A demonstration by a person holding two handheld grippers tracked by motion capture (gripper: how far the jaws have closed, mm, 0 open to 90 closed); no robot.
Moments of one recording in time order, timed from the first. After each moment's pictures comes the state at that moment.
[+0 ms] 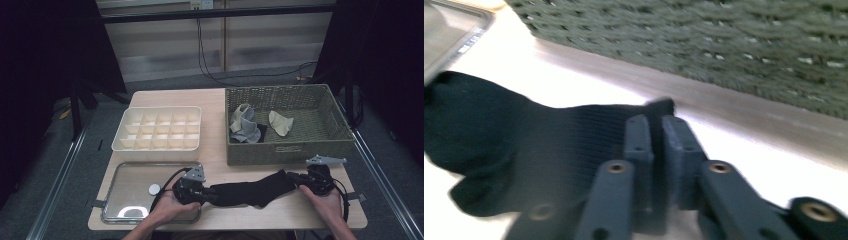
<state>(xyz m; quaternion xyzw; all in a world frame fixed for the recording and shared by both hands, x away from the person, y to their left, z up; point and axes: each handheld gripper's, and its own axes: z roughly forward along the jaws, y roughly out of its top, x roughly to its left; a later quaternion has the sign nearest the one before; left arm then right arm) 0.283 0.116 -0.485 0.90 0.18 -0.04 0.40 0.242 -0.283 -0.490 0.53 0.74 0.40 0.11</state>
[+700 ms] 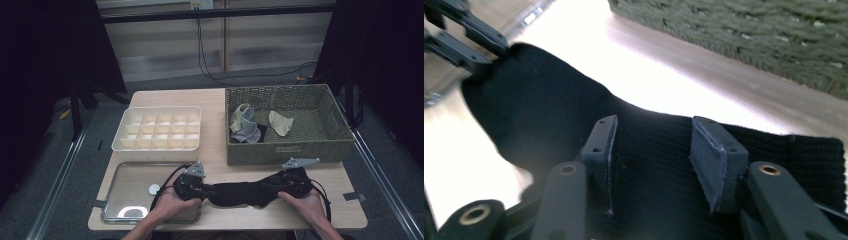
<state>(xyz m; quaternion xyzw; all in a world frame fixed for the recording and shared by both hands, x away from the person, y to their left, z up) 0.292 0.112 -0.494 0.90 0.20 -0.05 0.39 0.249 -0.229 -0.496 0.47 0.79 0.40 0.05</state>
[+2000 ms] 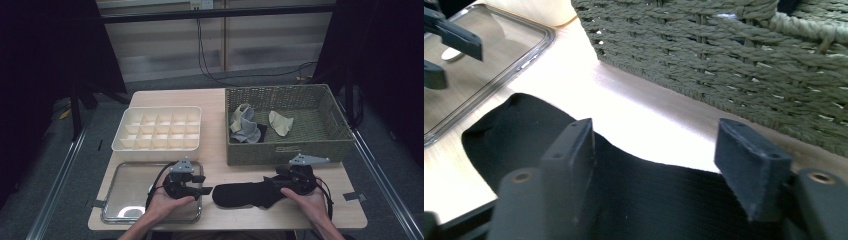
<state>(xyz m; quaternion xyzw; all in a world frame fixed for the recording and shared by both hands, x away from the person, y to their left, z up) 0.286 0.142 -0.468 0.87 0.25 -0.01 0.43 0.247 -0.236 -0.482 0.48 0.75 0.44 0.11</state>
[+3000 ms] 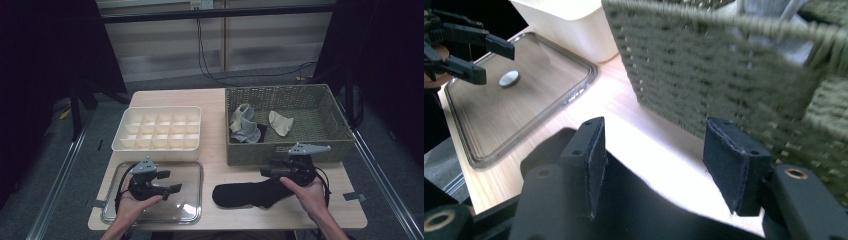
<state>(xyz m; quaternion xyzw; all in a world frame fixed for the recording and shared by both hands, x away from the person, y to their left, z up) 0.283 0.222 -0.462 0.84 0.32 0.05 0.44 0.258 -0.228 -0.436 0.44 0.76 0.48 0.09</state>
